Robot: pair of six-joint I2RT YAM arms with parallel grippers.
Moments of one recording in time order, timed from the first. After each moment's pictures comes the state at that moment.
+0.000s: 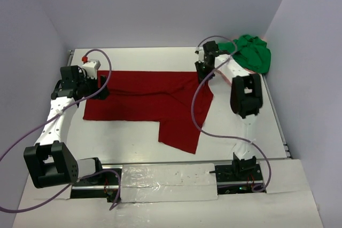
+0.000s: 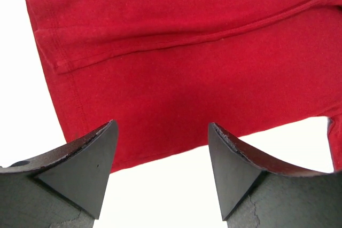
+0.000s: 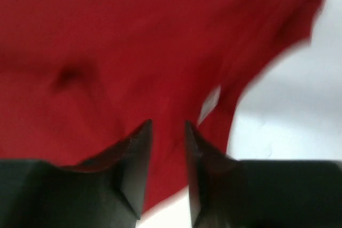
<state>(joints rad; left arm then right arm) 0.10 1.27 1.01 -0.51 0.35 0.20 0.20 2.21 1.83 -0.79 -0.16 -0.03</state>
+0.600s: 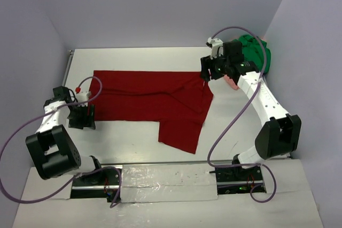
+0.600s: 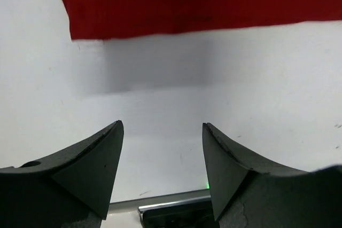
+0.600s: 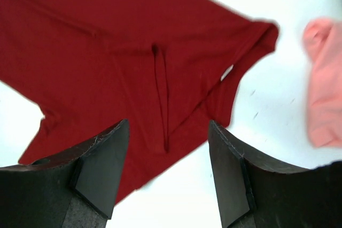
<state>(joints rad) 0.33 1.34 0.85 -0.82 0.21 0.39 0.20 1.49 1.39 -0.59 -0.29 -0.11</state>
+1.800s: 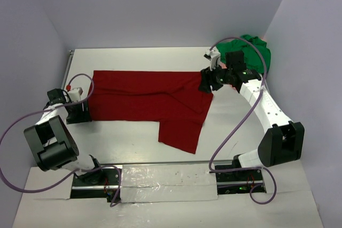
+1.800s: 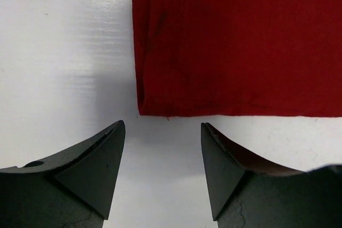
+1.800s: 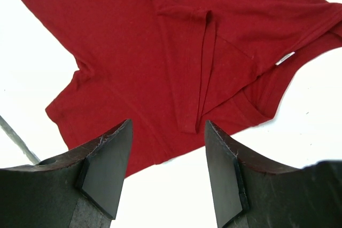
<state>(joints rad) 0.45 1.46 0.77 -0.46 0.26 0.33 0.18 1.40 1.23 -0.64 -0.52 -0.22</state>
